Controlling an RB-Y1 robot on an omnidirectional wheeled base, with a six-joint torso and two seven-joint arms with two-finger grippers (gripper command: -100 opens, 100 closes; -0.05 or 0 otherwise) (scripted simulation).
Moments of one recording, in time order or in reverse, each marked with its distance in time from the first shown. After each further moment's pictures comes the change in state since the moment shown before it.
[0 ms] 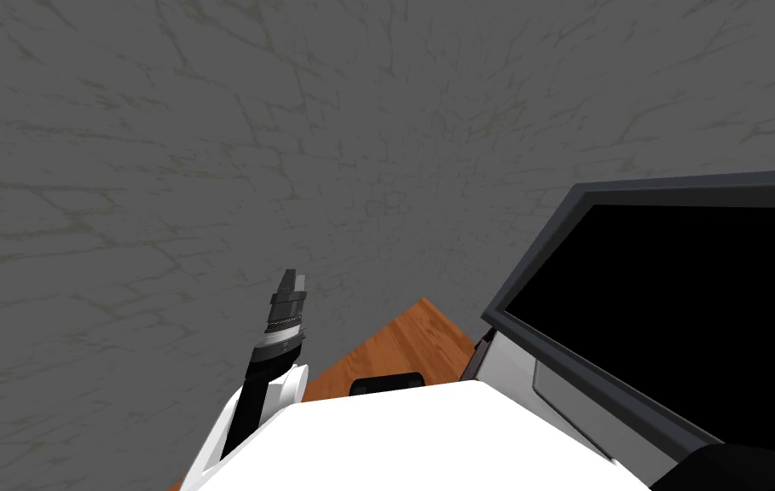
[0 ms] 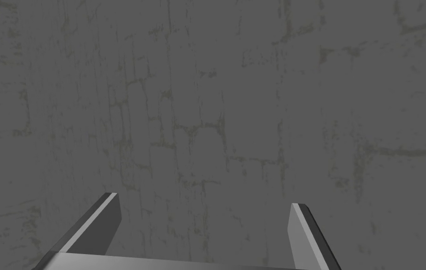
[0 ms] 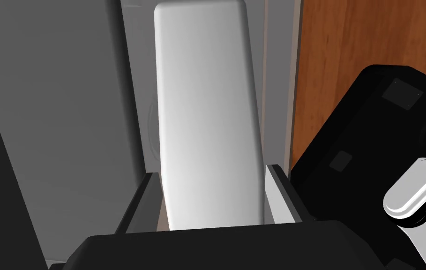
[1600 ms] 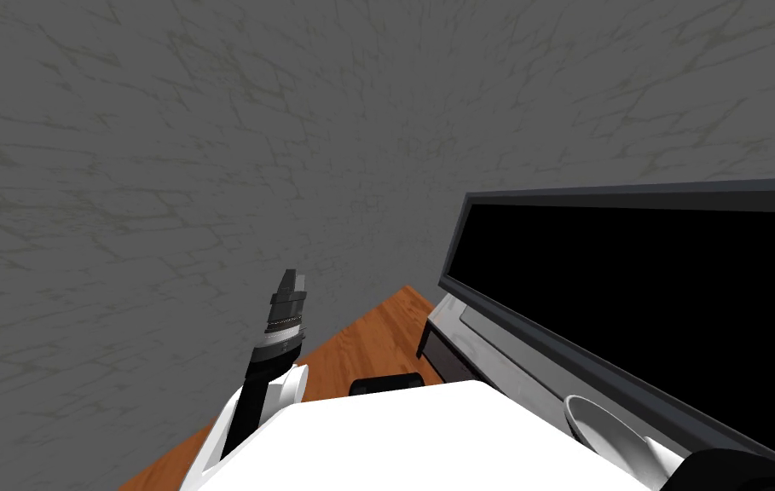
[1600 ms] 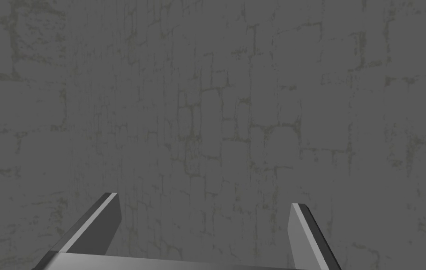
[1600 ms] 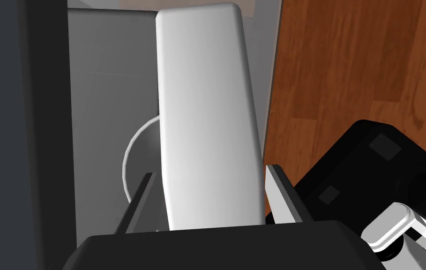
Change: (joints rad) left arm 0.000 0.000 0.000 0.000 0.000 0.000 0.000; right arm 0.190 -0.326 -0.094 -0.188 -0.042 -0.108 -0.025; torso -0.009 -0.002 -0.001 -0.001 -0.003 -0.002
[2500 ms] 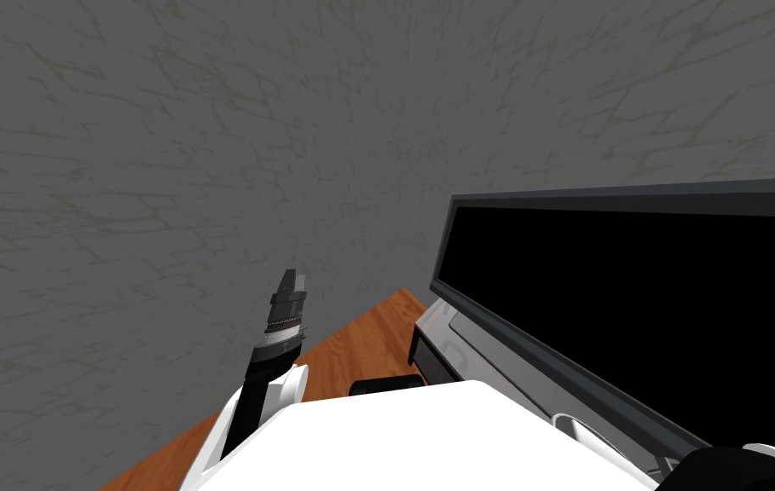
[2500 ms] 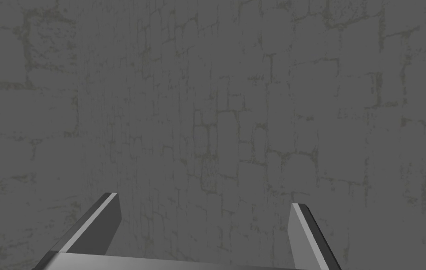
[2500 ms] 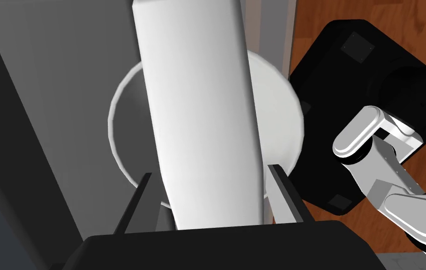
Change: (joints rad) left arm 0.000 0.000 0.000 0.000 0.000 0.000 0.000; right arm -0.061 0.177 -0.048 -0.066 -0.114 -0.106 0.040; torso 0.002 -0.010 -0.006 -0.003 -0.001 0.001
